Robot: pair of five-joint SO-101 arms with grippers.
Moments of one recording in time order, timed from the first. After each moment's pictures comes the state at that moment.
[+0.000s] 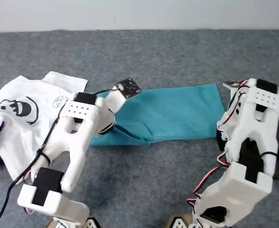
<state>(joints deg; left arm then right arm) 7.9 2.7 21.8 69.1 -31.6 19.7 14.9 -2.0 100.1 26.4</state>
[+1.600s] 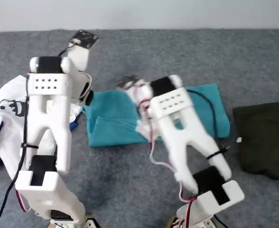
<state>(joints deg) -3.6 12.4 -19.6 98.4 -11.9 -29.1 3.6 -1.8 97.2 20.9</state>
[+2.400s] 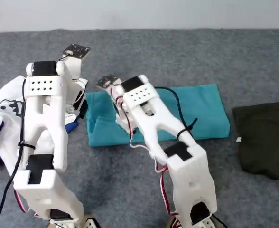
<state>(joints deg) -6.6 13.0 -12.6 99.1 -11.6 -31.8 35.0 -24.4 88.3 16.2</state>
